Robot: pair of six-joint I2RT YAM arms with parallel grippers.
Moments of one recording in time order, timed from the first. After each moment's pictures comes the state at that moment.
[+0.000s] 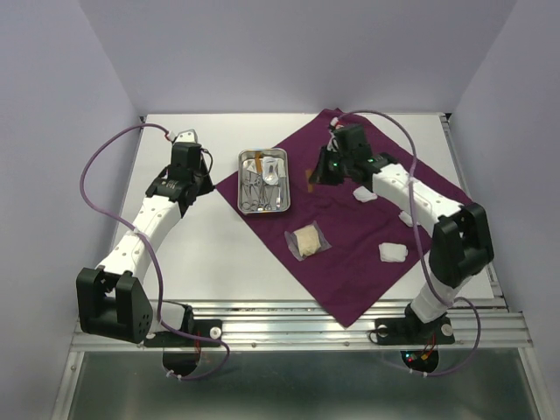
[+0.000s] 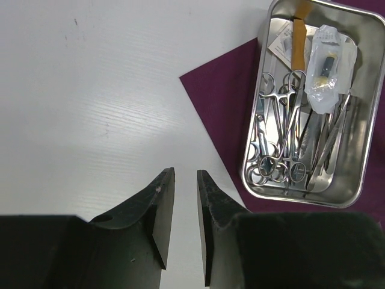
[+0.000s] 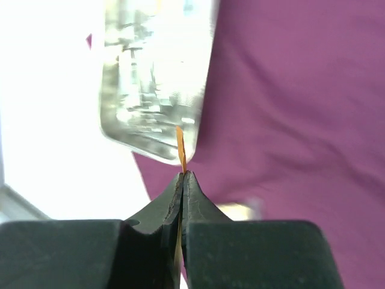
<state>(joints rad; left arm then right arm) -0.22 1.30 1.06 -0.47 -0.21 -0.39 0.44 1.66 1.34 -0.42 -0.18 0.53</state>
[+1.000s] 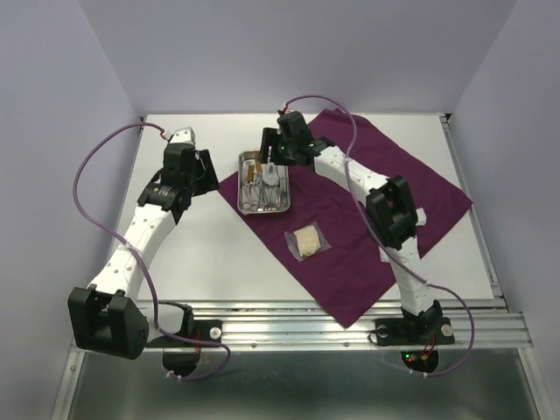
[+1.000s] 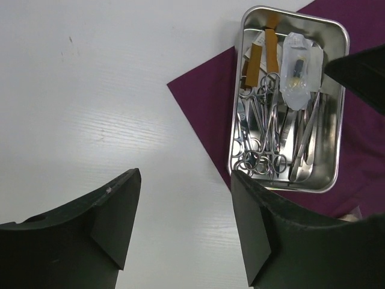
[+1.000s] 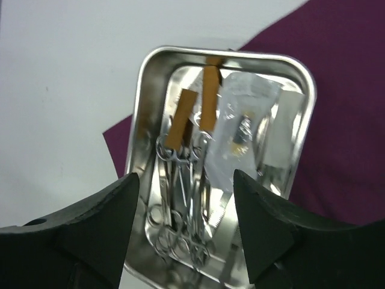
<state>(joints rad) -0.22 1.21 1.06 -0.49 -0.18 -0.36 0.62 2.34 2.10 -0.35 -0.03 0.56</state>
